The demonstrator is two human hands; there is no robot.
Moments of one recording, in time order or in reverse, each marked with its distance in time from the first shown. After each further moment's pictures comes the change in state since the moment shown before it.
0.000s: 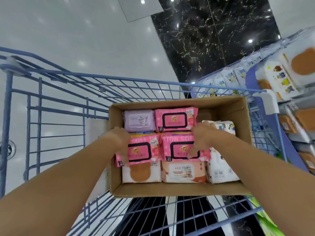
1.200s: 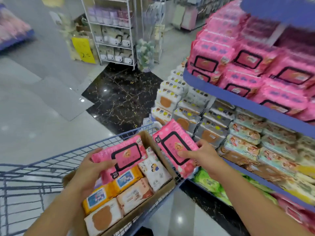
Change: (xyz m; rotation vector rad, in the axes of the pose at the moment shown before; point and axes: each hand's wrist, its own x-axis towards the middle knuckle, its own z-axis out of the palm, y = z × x) left_hand -0.223 0.127 -0.071 -1.666 0.409 0.553; right_hand -0.361 0.097 0.128 1.846 0.832 0.194
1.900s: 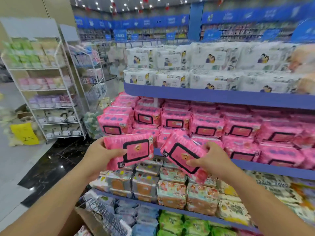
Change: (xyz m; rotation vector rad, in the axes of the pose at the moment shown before) left_hand -0.087 0.154 0.394 0.408 -0.338 0.495; right_hand -0.132 0.002 -0.344 -0.094 0.481 -0.284
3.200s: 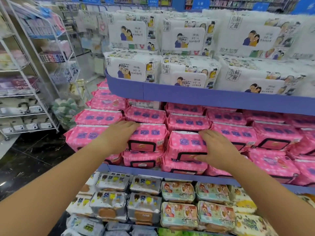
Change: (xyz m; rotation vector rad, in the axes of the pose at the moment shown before) left_hand 0.321 -0.005 0.040 1.481 -0.452 0.675; right_hand 0.237 -0.017 0.027 -0.943 0.044 -0.228
